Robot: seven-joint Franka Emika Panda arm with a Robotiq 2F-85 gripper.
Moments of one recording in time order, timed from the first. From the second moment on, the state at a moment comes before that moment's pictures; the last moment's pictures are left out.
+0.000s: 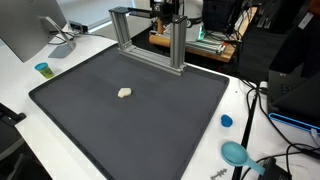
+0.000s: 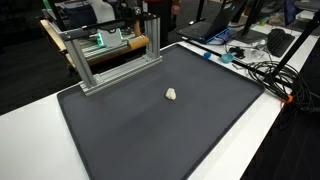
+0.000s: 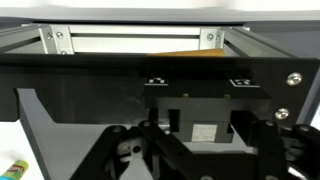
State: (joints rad) arm -0.02 -0.71 0.02 -2.73 -0.05 2.15 0.02
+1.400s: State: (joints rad) arm -0.01 -0.75 -0.01 -2.74 -0.02 2.15 0.03
